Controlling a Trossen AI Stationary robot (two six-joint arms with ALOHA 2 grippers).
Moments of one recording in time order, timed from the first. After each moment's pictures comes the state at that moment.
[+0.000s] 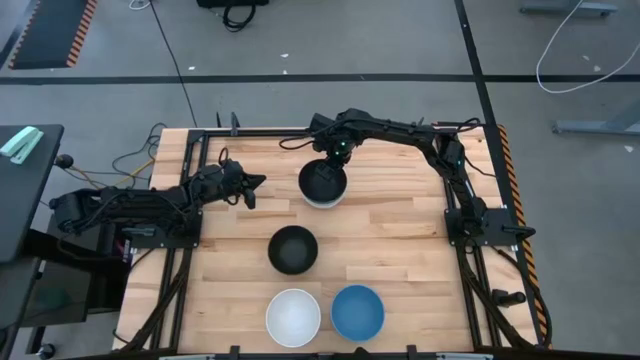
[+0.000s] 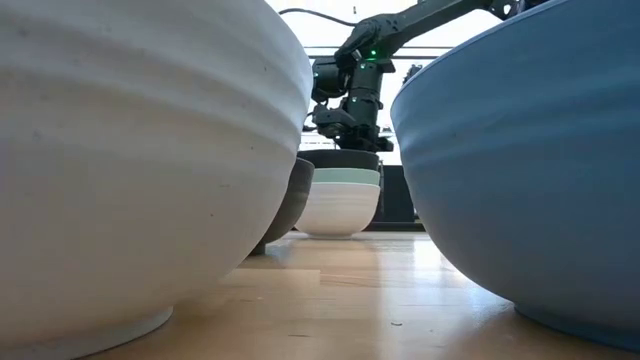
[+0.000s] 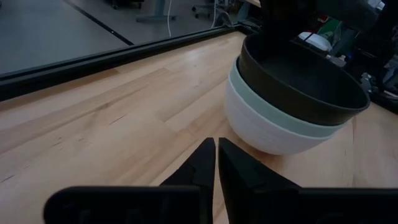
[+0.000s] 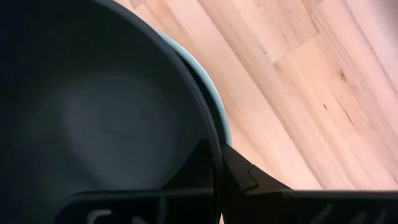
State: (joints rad) left arm 0.46 0.98 0.10 0.58 -0.05 -0.33; right arm -0.42 2.15 1.93 -1.18 -0.05 0.22
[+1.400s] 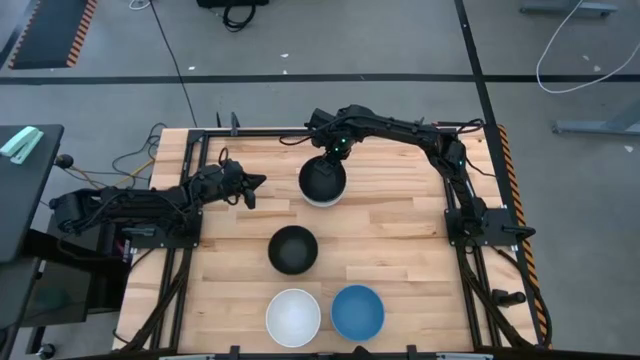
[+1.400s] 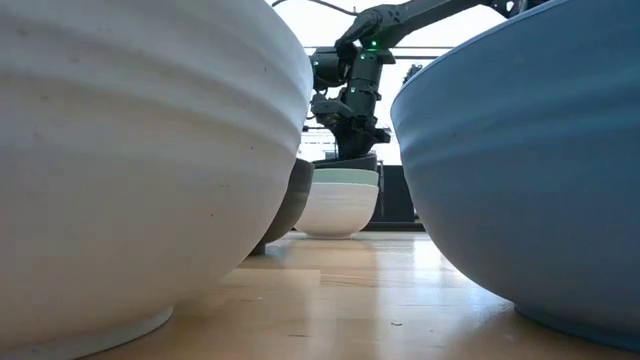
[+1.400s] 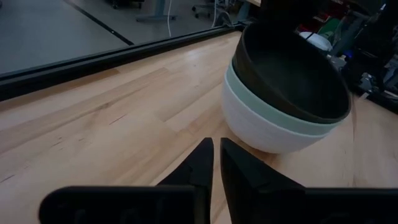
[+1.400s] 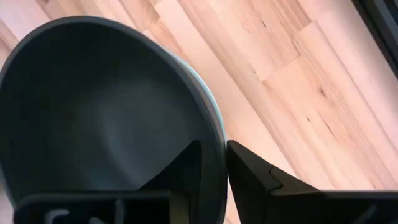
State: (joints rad) left arm 0.46 0.98 0.10 0.58 -0.05 -0.33; right arm -0.42 2.13 1.98 -1.19 -0.04 0.22
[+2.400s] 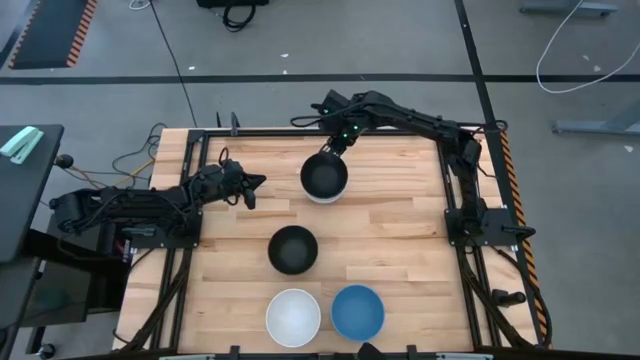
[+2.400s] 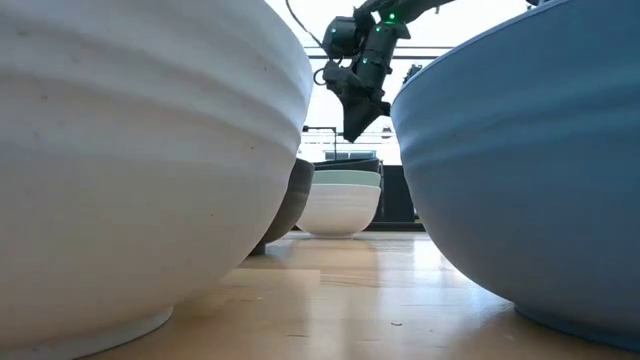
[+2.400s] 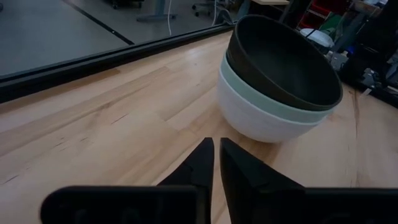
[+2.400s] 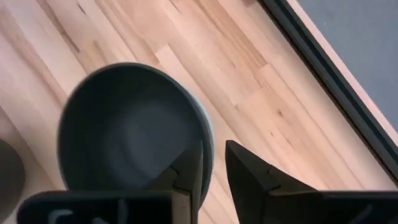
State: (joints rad) left arm 0.46 0.98 0.10 0.57 -0.05 -0.31; right arm -0.45 2.01 1.99 -1.17 -0.03 0.20
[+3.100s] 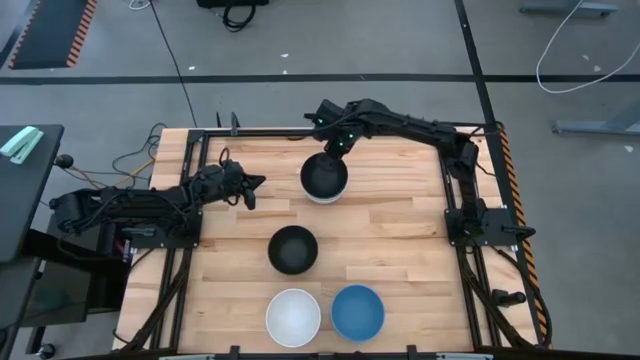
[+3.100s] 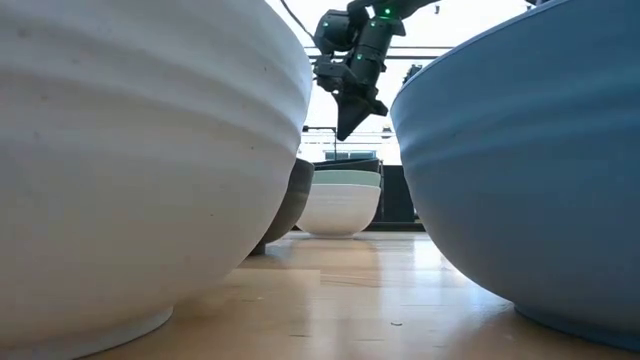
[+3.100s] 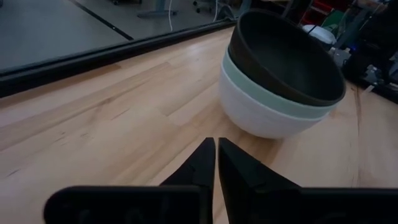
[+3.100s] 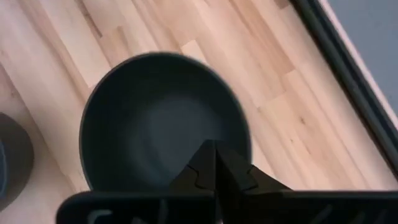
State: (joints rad) left arm 0.46 0.98 0.10 0.55 -0.05 -0.31; right arm -0.39 2.02 1.98 -1.16 -0.02 0.16
